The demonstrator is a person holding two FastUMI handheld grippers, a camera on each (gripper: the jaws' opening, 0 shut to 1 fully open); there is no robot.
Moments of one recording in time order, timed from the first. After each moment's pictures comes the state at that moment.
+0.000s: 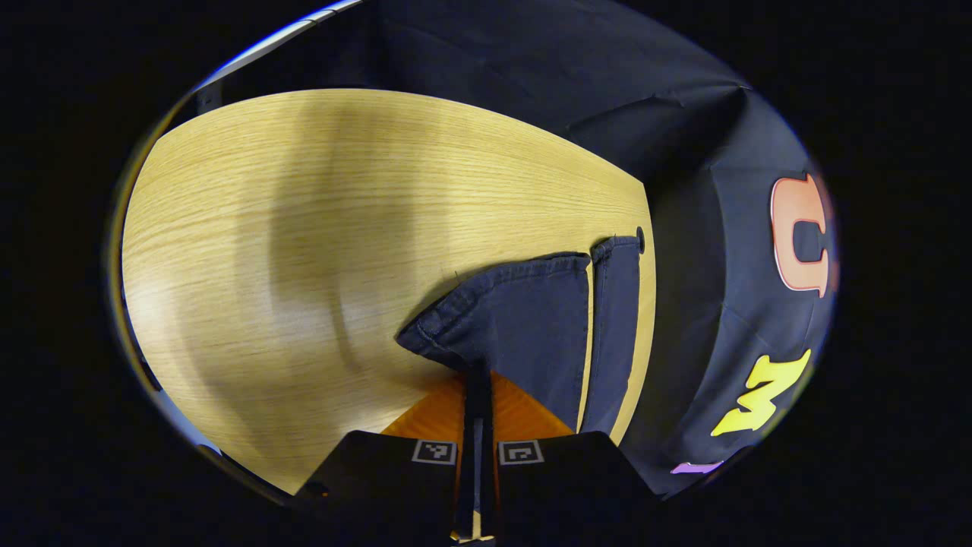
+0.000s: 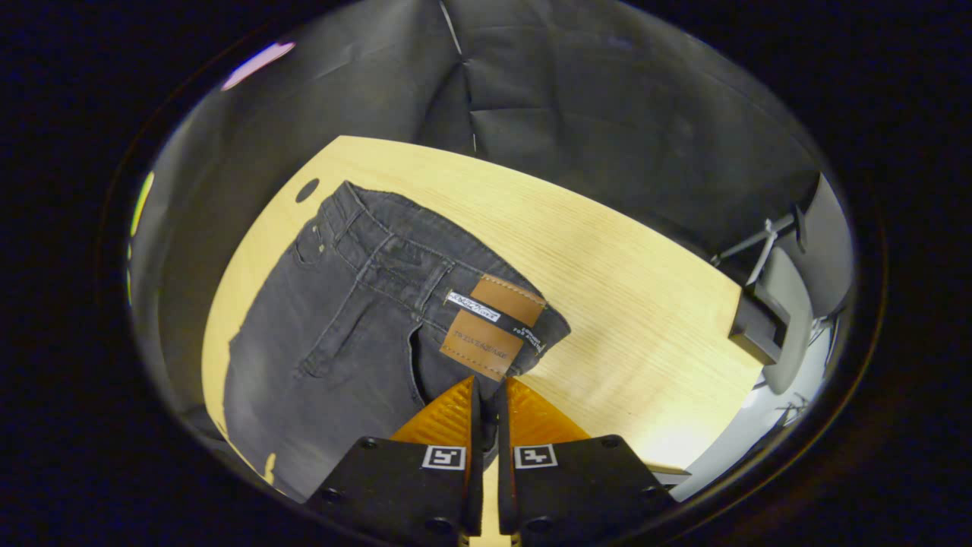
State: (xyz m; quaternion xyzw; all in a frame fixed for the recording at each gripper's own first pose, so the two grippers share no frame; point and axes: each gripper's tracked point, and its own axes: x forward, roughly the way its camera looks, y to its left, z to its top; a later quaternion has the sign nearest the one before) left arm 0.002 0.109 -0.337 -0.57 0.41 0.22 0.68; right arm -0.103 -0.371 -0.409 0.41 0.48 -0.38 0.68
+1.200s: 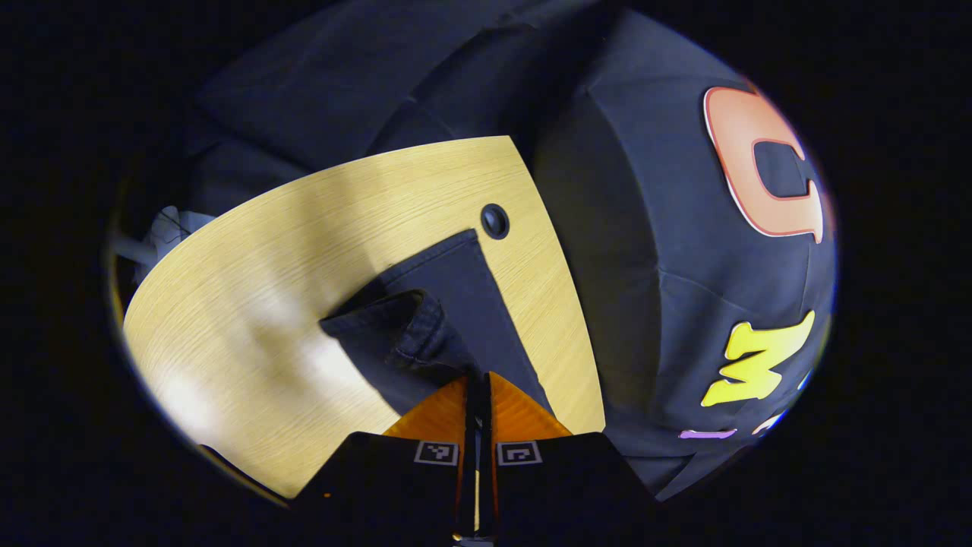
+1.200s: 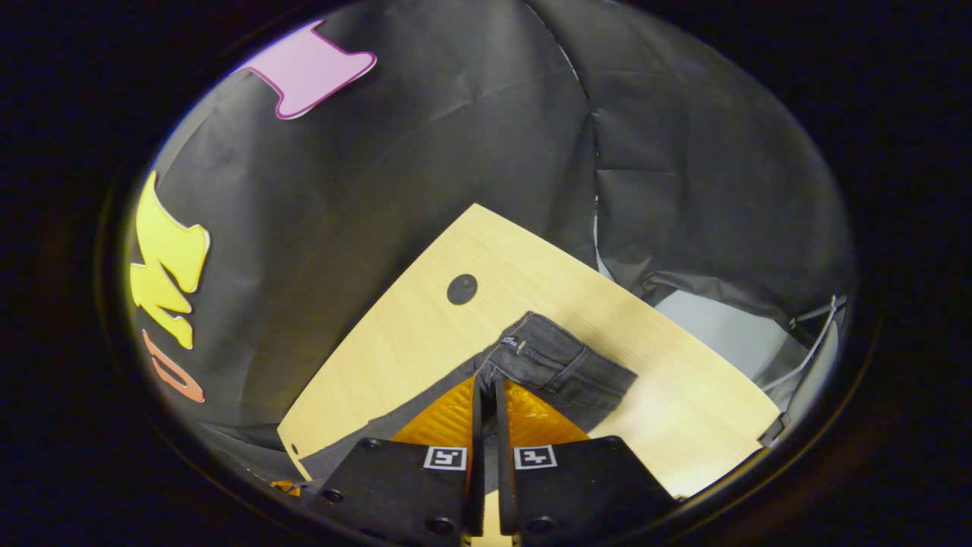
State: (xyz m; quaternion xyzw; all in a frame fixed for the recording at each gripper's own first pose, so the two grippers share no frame) left arm 0.228 0.075 -0.255 -0.48 0.47 0.07 0.74; right arm 0.128 -0.419 -0.306 0.40 0.42 -0.25 0.77
